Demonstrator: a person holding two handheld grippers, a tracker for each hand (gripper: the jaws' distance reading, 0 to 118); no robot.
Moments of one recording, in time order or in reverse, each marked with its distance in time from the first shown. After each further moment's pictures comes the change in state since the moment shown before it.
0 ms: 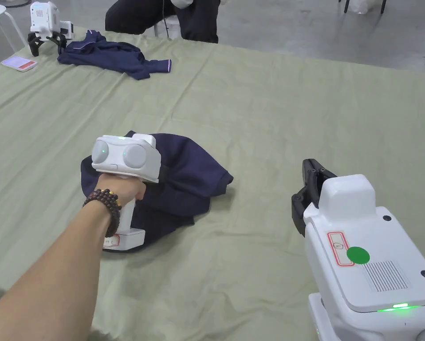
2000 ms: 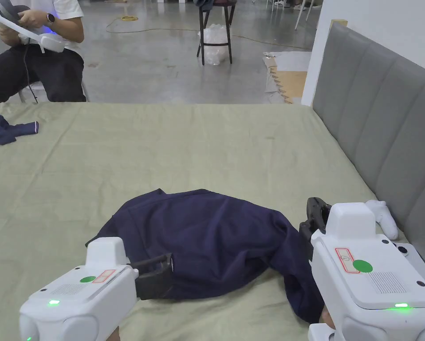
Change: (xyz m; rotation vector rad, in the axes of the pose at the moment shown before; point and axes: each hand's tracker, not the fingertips) left arm 0.203 -0.196 0.191 0.312 -0.407 -0.097; right arm 0.164 -0.005 0.204 -0.098 -0.395 -0.148
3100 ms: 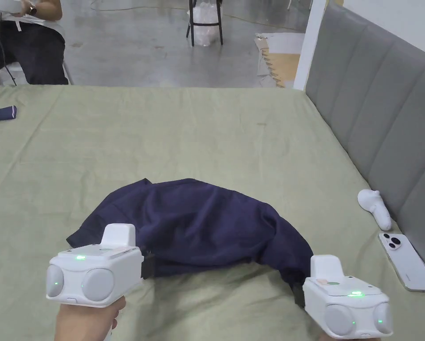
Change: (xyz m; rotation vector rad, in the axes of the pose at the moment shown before) left arm 0.000 0.013 -0.081 -0.205 0.036 -0.066; right arm 0.051 -0.130 -0.101 -0.631 -0.008 -0.043
